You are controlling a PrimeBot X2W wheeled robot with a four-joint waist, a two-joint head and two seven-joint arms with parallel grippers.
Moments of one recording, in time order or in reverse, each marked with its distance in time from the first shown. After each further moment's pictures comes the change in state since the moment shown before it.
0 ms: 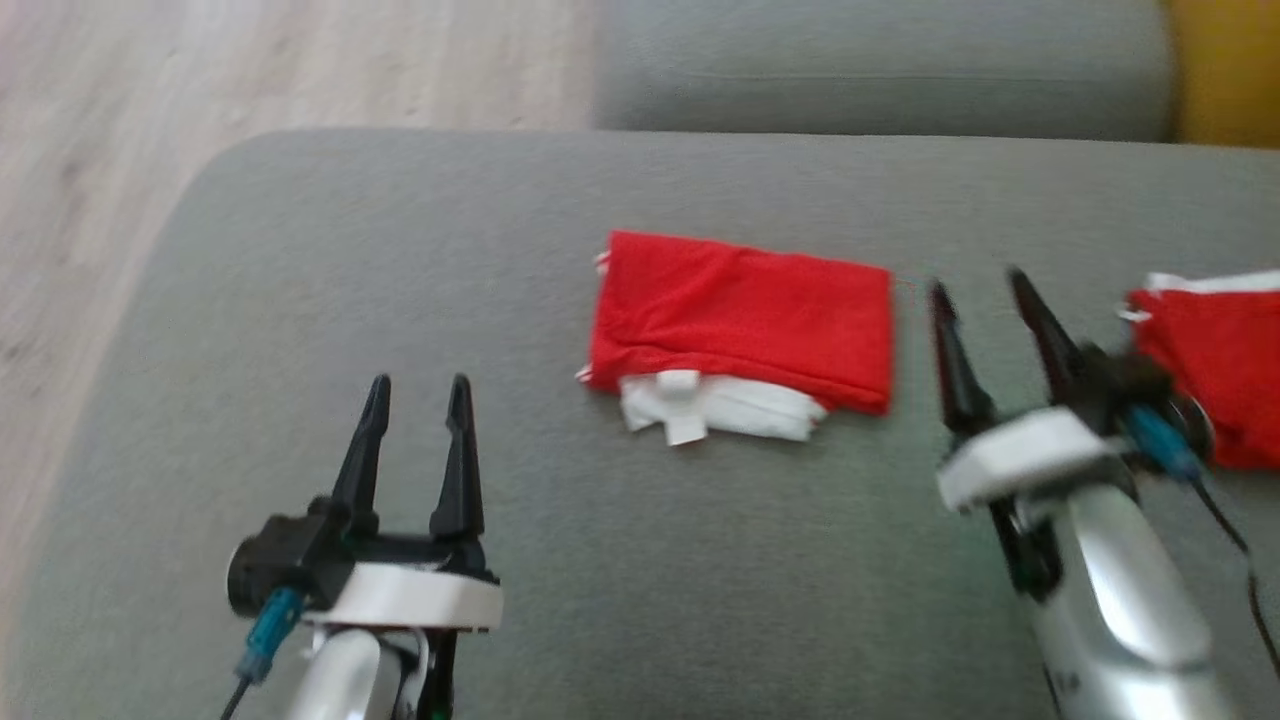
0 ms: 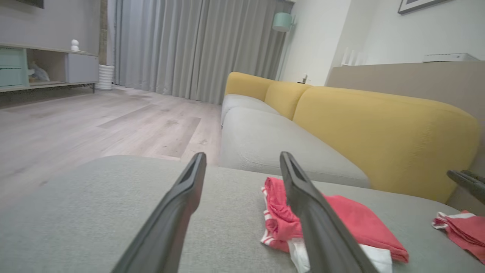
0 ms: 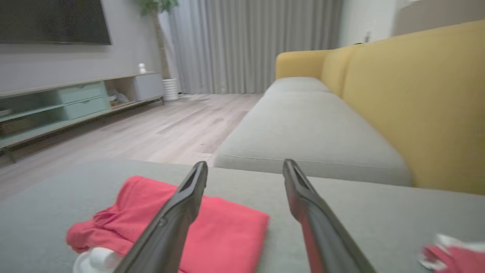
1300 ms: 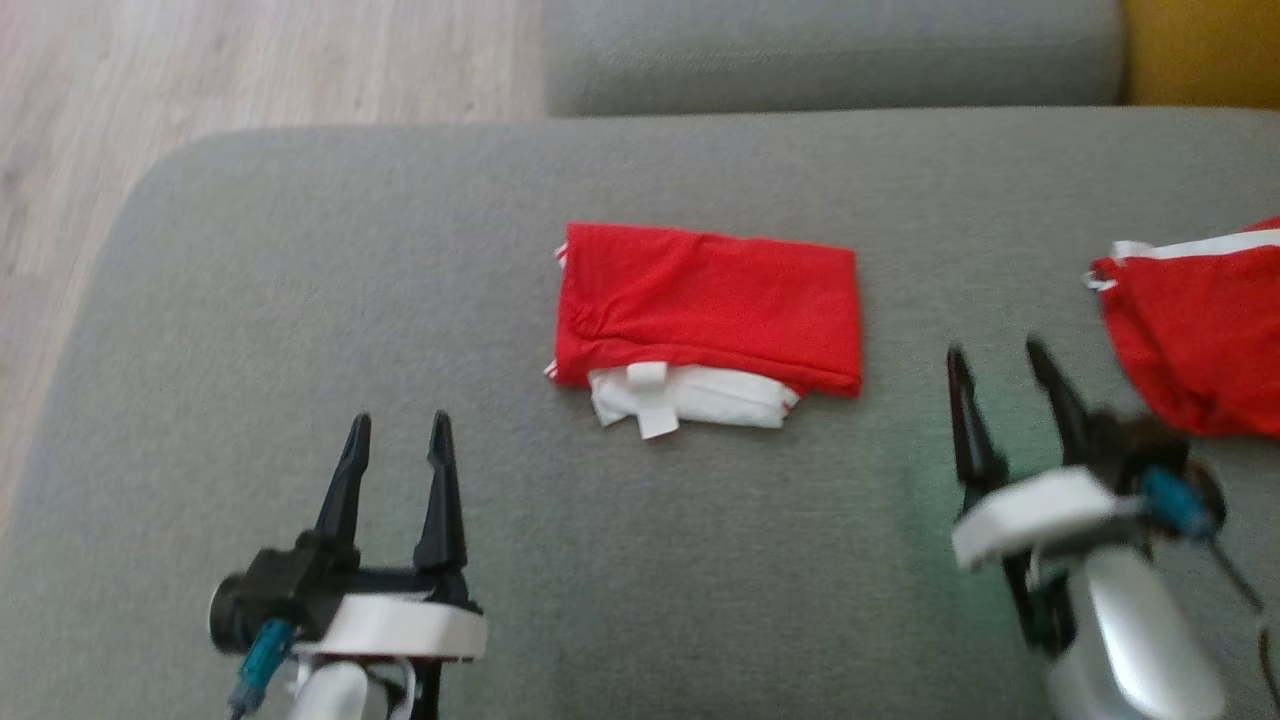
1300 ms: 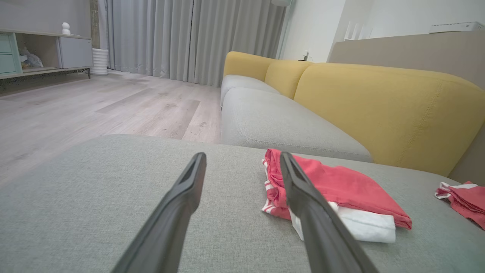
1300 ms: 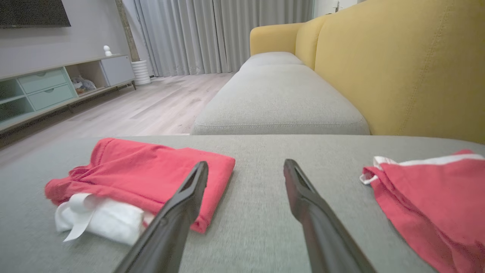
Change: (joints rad) left arm 0.079 0.001 0.045 -0.004 0.041 0.006 0.000; right arm 0.204 0.016 -0.047 -0.150 -0.004 0.000 0.031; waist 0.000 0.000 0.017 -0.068
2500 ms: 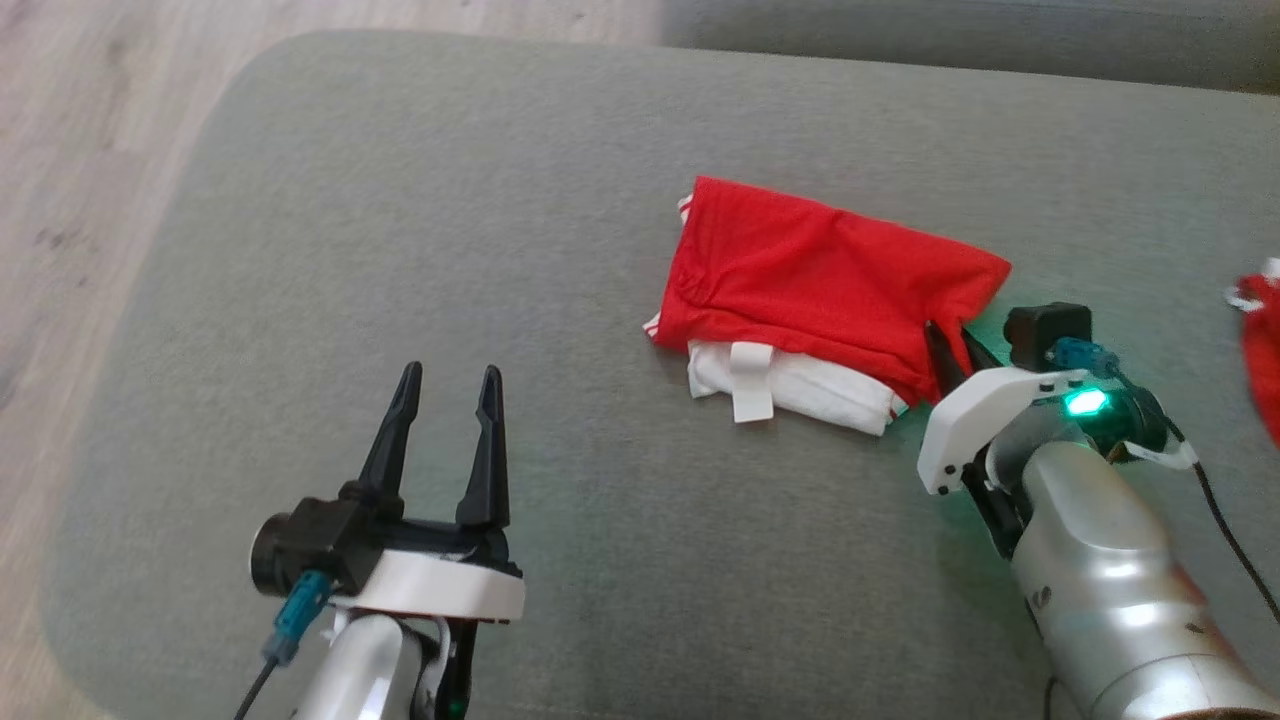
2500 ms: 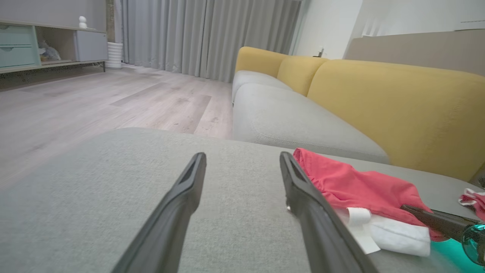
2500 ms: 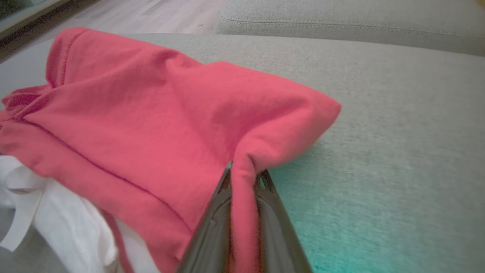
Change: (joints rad) left arm -0.108 -0.001 -0.091 0.023 -0.029 -0.007 0.000; right arm -0.480 -0.011 0.023 0.711 -0.058 0.000 0.085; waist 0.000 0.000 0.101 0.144
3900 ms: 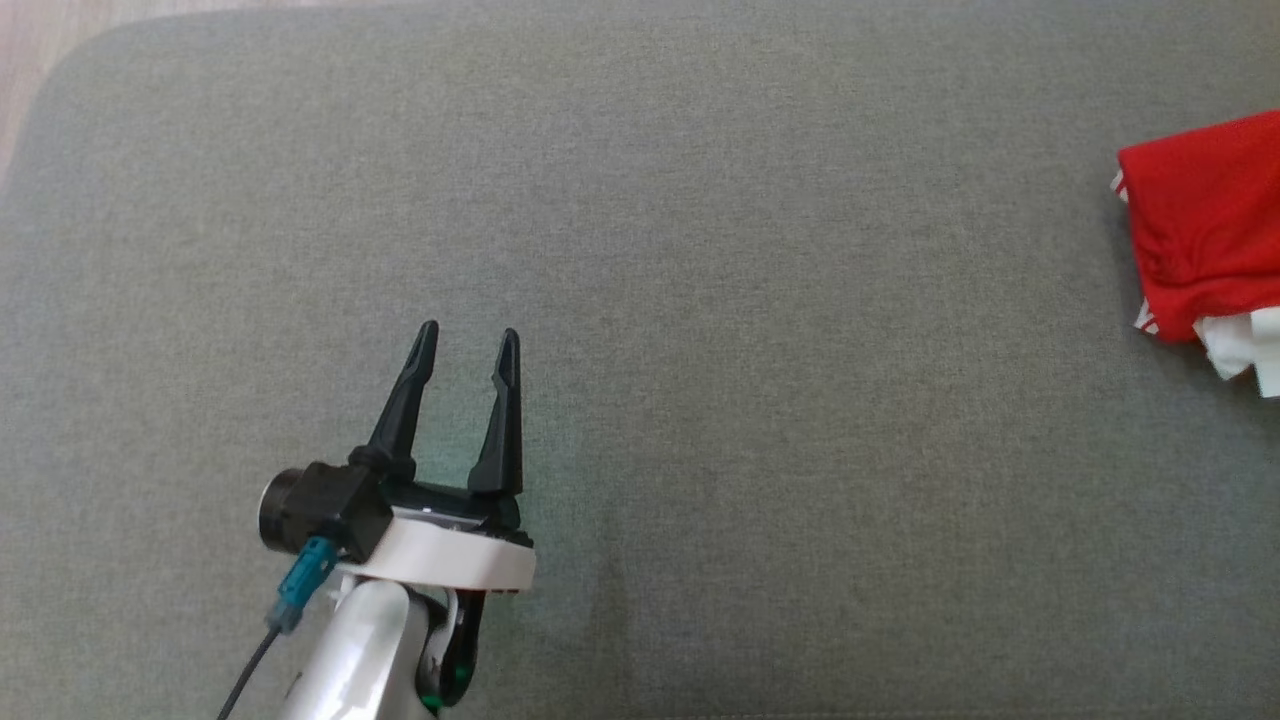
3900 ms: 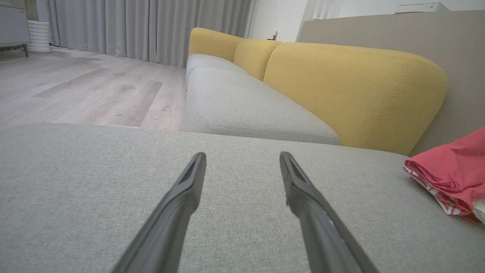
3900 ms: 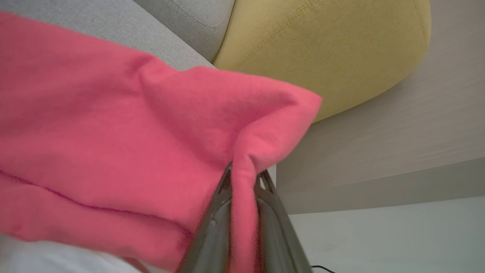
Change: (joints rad) left arm -0.059 -0.001 -0.027 -0.004 0.000 -0.018 0.000; right arm -0.041 -0.737 0.251 -0.294 -0.046 0.000 0.230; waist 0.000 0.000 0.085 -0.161
